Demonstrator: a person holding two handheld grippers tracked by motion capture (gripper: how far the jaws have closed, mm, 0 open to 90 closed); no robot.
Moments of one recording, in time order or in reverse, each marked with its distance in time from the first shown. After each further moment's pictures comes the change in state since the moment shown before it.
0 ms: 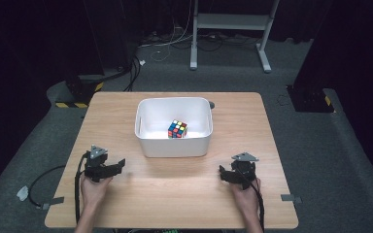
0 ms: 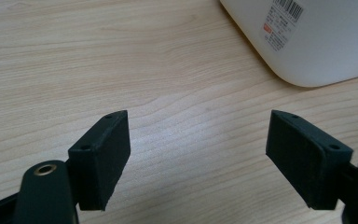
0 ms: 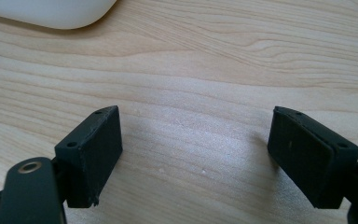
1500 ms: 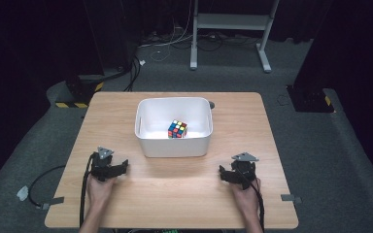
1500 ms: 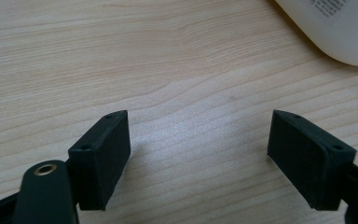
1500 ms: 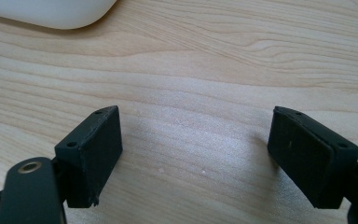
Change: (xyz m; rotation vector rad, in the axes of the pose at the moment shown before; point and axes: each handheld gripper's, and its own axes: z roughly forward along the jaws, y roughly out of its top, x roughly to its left) left arm -0.003 -0.011 0.030 0.027 0.077 0.030; right arm 0.000 0.000 0.000 0.000 0.001 -0.001
